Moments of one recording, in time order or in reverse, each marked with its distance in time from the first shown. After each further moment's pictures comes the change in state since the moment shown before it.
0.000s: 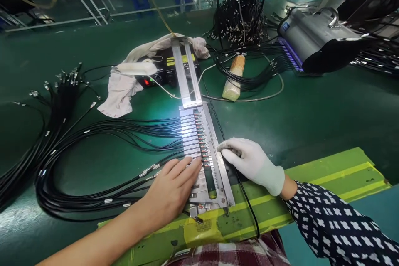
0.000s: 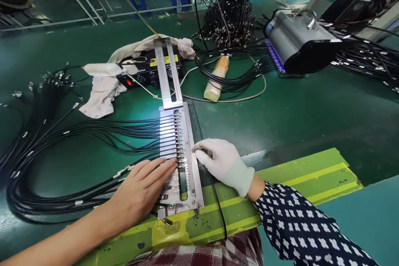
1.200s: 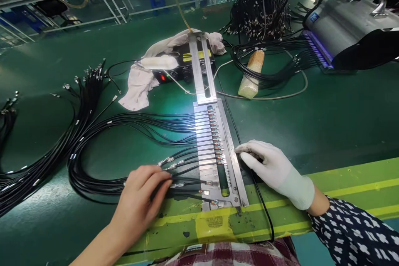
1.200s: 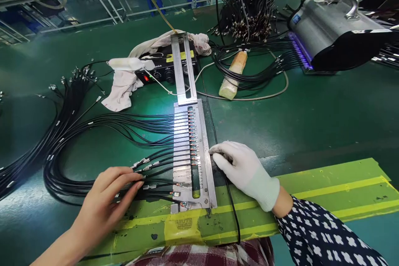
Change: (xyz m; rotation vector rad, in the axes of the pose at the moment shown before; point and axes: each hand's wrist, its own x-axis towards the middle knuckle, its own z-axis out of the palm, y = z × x) left_hand -0.074 -0.001 -0.030 -0.109 0.172 -0.459; right_hand -0.013 0.004 -0.005 0.021 -0.043 -0.002
